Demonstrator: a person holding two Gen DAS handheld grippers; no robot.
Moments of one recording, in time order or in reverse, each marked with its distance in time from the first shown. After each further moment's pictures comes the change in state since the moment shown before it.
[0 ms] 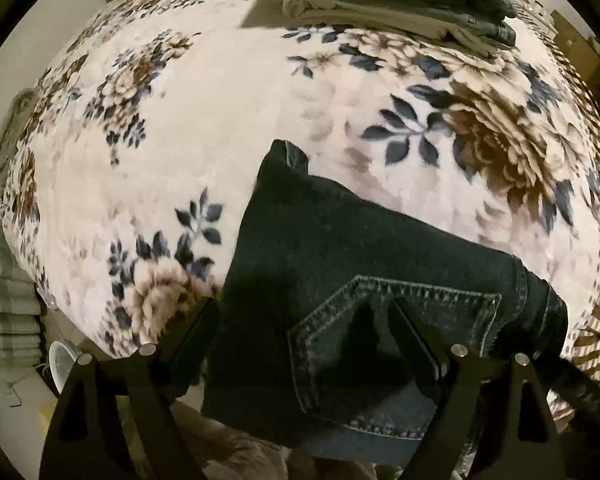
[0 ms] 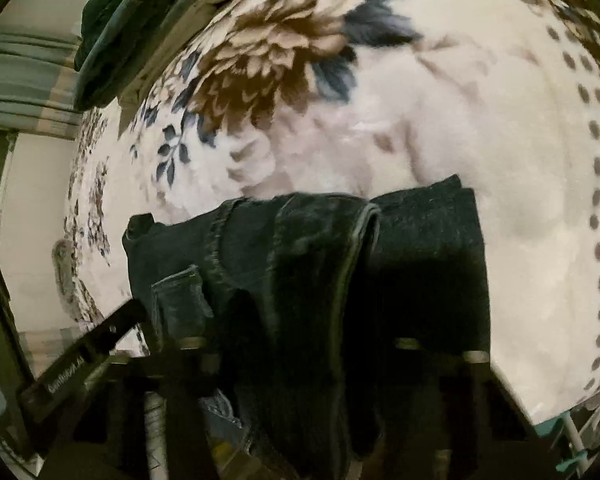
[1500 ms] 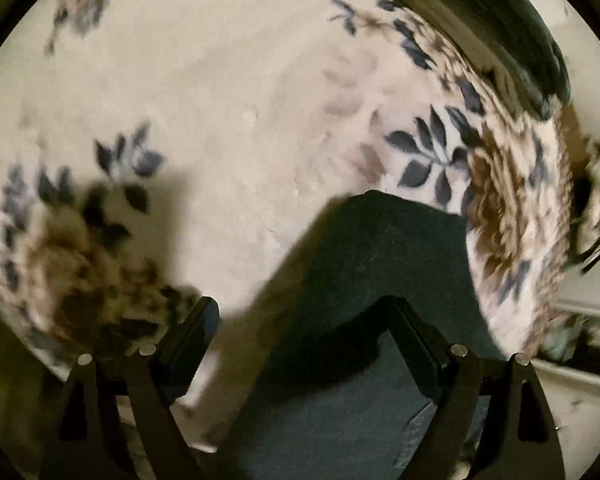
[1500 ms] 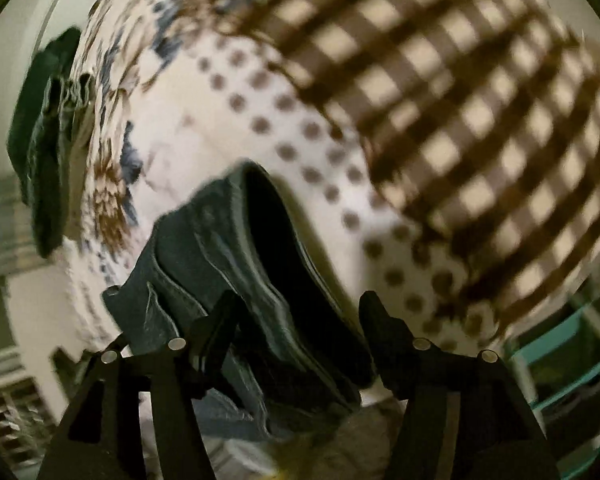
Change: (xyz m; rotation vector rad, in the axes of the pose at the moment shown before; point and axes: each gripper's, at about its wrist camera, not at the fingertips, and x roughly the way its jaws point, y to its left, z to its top) left arm 0.066 0.044 0.028 -0.338 0.199 -0.404; right arm -0.074 -0.195 -0.032 0.535 0.017 0.105
